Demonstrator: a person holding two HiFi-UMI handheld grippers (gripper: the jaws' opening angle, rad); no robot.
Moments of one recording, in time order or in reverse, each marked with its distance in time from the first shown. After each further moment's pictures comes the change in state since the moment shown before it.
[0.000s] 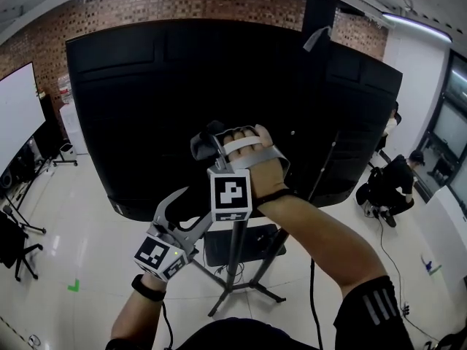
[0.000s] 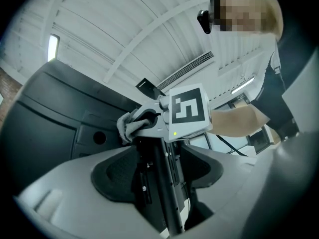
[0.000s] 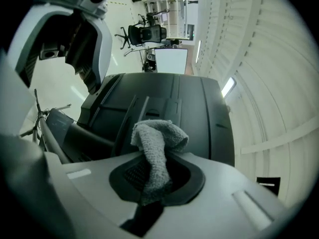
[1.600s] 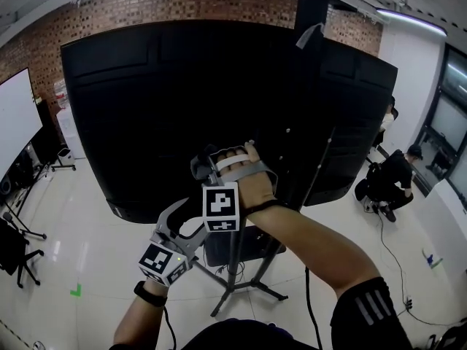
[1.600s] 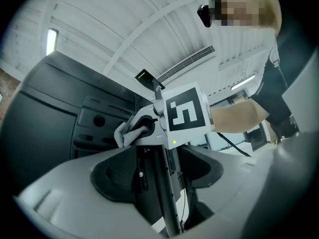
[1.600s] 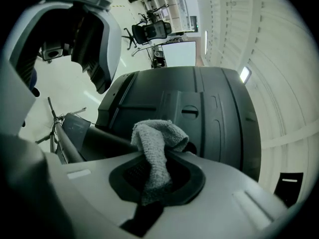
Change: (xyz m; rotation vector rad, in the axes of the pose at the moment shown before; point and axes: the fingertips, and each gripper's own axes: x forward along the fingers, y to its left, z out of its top) left arm -0.010 -0.003 -0.041 0.004 0.069 -0.013; right arm 0.014 0.072 0.005 0.013 0.045 0.173
